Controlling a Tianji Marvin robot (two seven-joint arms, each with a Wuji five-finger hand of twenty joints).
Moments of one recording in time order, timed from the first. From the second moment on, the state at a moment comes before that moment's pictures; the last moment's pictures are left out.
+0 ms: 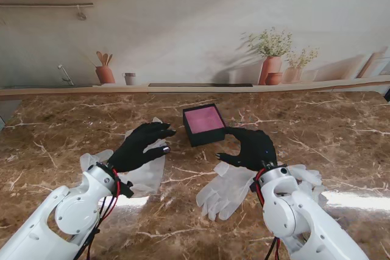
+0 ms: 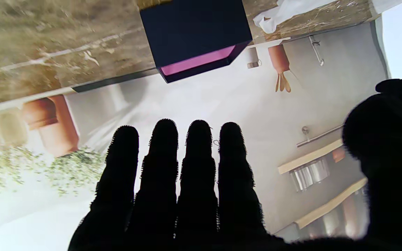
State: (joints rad) left arm 1.65 -1.11 -1.26 -1.69 0.47 -0.37 0.01; right arm -1.66 -1.11 1.19 -1.72 -0.88 0.09 -0.23; left_hand 0.61 0.03 0.01 -0.04 0.55 0.10 0.12 0.15 0.39 0.03 0.17 0.18 0.20 0.06 0.10 0.31 -0.04 0.06 0.20 0.32; right_hand 0.15 -0.56 0.78 -0.08 0.56 -0.07 0.25 0.48 0.71 -0.08 0.18 0.28 0.68 -0.06 0.16 0.27 0.34 -0.02 0.73 0.35
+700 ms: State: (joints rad) left arm 1.66 -1.11 -1.24 -1.69 0.47 -0.36 0.02; right arm -1.57 -1.07 1.02 -1.58 -1.17 0.58 -0.06; left_hand 0.61 0.03 0.01 -0.04 0.55 0.10 0.12 0.15 0.39 0.03 0.17 0.18 0.20 0.04 0.10 0.30 -0.04 0.06 0.20 0.34; right_hand 0.27 -0.65 0.74 -0.08 0.63 -0.04 0.33 0.51 0.82 -0.10 0.68 0.87 0.72 -0.06 0.88 0.83 0.47 -0.04 1.41 0.80
